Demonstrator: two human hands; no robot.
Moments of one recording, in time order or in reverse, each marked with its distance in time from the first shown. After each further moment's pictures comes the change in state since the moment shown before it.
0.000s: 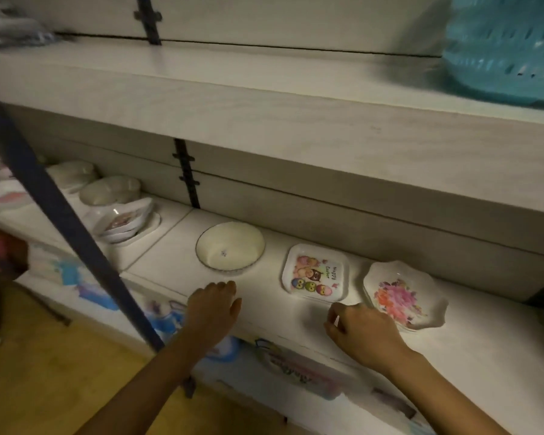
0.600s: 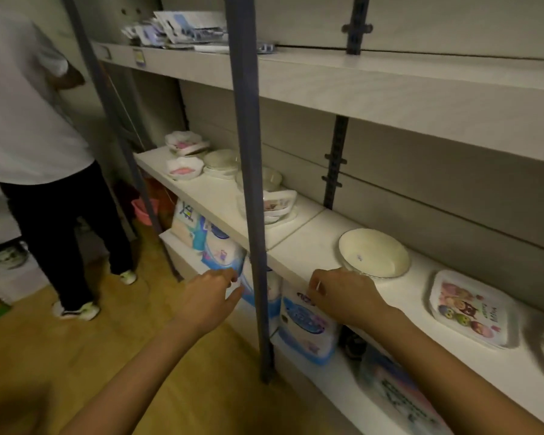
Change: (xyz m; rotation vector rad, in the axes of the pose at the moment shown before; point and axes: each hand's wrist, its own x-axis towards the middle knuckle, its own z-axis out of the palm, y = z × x) left_hand -0.138 -0.208 -0.064 -0.042 0.157 -0.365; right_hand 0.068 -0.259 0.007 -0.041 -0.049 -0.426
